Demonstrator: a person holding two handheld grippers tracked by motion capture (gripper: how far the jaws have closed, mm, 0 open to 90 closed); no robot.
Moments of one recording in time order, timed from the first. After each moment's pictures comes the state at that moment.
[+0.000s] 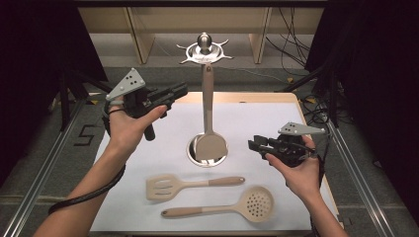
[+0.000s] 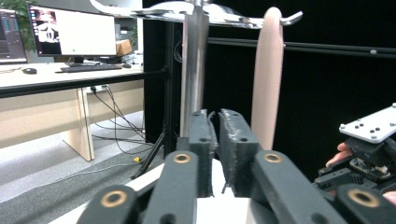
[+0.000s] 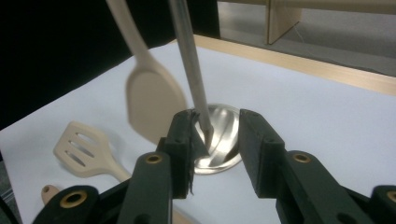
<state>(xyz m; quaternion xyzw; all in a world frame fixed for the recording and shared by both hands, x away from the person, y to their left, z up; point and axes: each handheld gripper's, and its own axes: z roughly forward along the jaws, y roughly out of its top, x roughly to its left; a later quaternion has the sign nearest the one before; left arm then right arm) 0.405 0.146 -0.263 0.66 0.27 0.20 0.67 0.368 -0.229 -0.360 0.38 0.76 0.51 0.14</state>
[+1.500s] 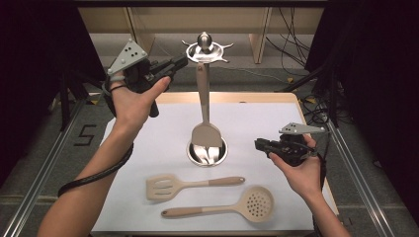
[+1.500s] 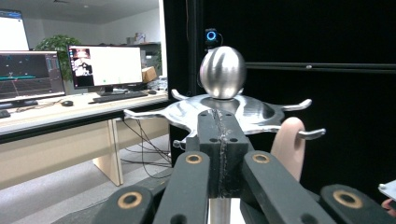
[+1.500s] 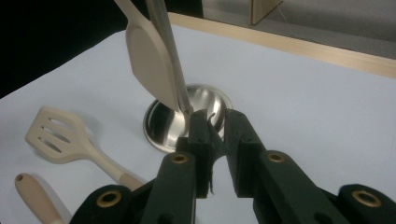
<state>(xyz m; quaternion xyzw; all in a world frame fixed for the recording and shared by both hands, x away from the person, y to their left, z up) 0.425 0.134 -0.215 0.63 0.26 0.27 0.68 0.370 -0.235 -0.363 0.41 0.77 0.47 0.14</state>
